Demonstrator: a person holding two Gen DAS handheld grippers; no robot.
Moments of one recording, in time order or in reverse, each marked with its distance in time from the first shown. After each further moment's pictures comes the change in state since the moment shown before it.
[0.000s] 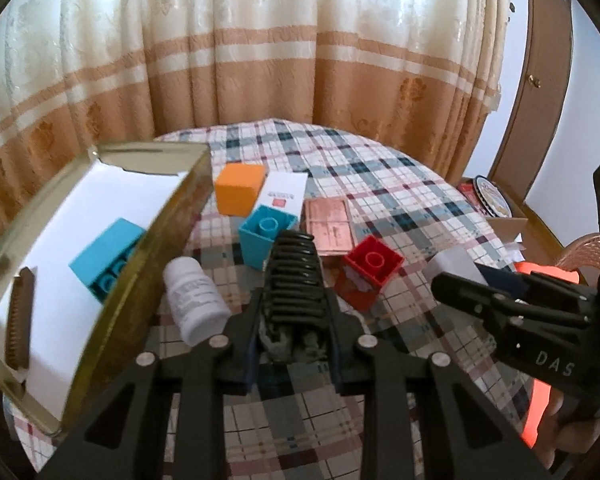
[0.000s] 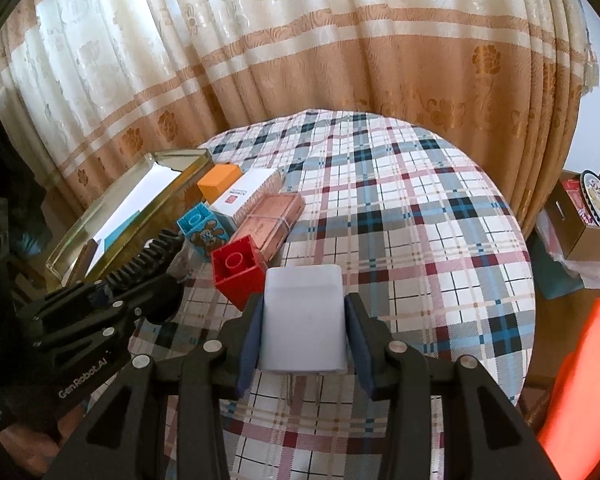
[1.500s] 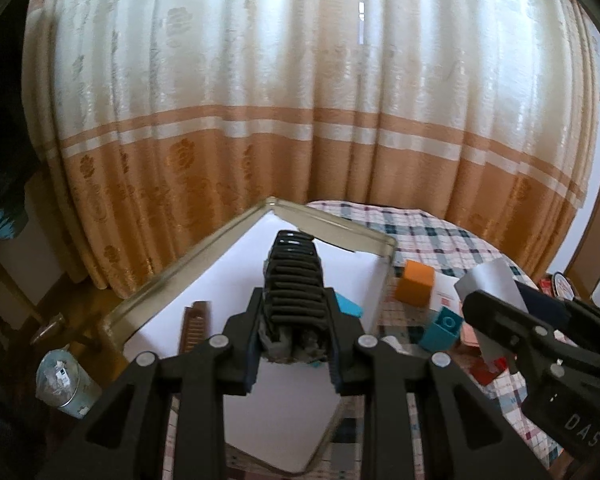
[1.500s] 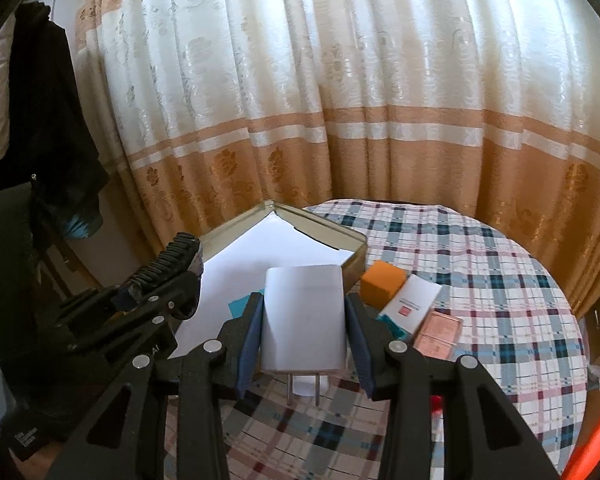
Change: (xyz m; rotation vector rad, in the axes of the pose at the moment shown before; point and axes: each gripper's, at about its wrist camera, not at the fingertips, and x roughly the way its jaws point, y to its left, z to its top) left arm -0.069 0.117 0.016 -0.243 -0.207 0.312; right arm -0.009 0.160 0.053 -0.245 -0.156 0.133
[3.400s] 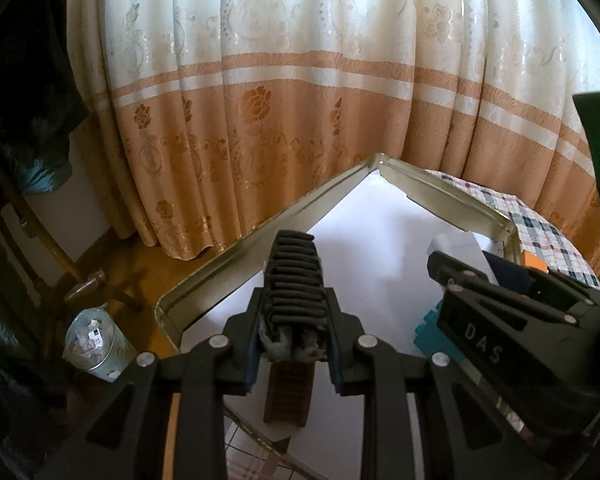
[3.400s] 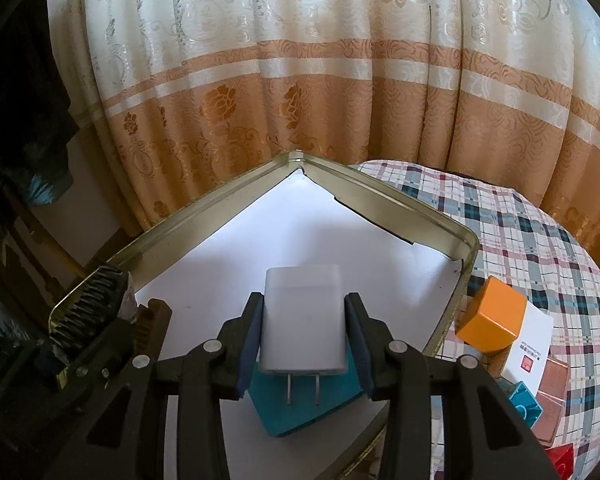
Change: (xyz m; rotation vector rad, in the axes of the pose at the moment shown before) left arm 0.058 0.062 -0.015 -0.093 0.125 0.199; right arm 0.155 0.056 0.011 -0.049 0.177 -0.055
